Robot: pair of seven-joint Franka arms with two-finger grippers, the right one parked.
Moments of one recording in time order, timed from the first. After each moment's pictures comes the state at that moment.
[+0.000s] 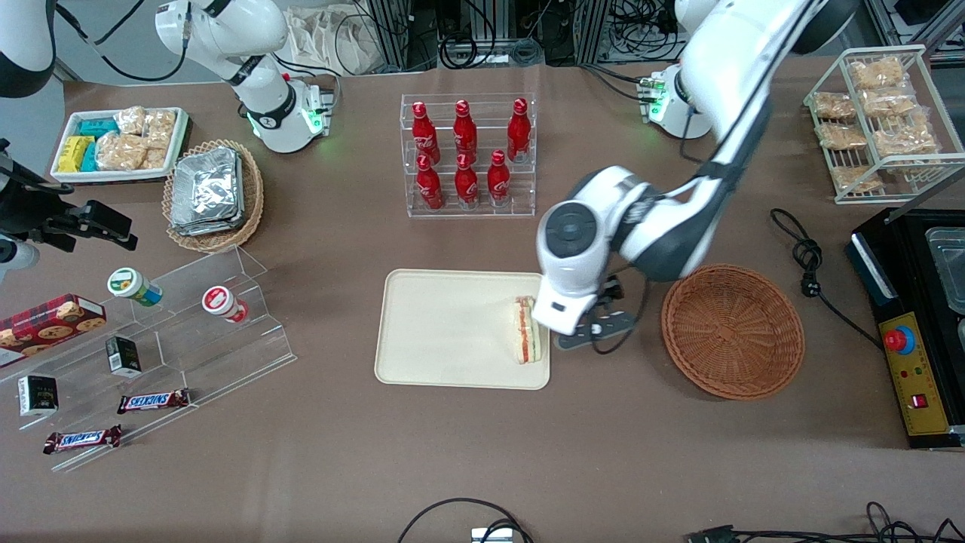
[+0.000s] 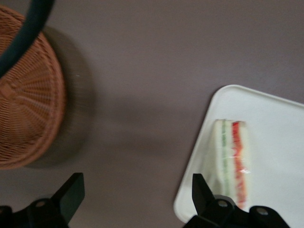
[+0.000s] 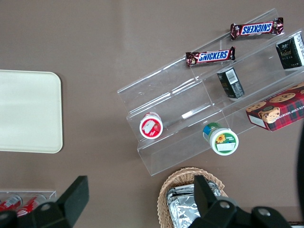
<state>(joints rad) -0.20 0.51 -0.42 -1.53 0.34 1.89 -0.93</state>
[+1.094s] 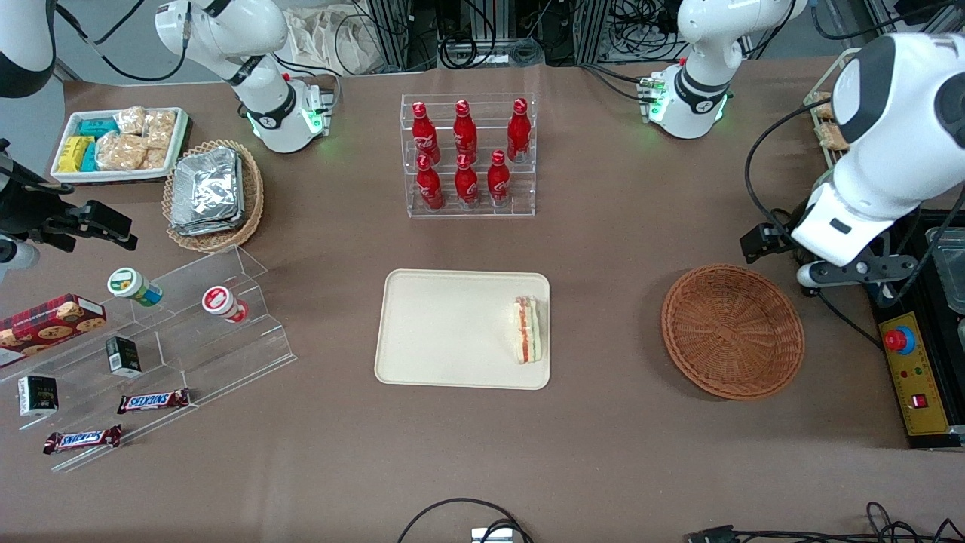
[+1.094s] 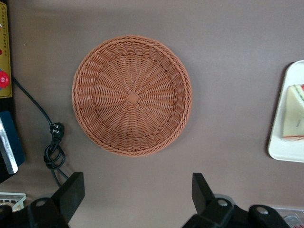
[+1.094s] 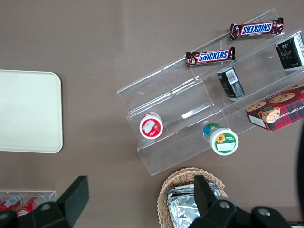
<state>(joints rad) 0.27 0.02 -0.42 -1.77 0.05 1.75 -0.21</state>
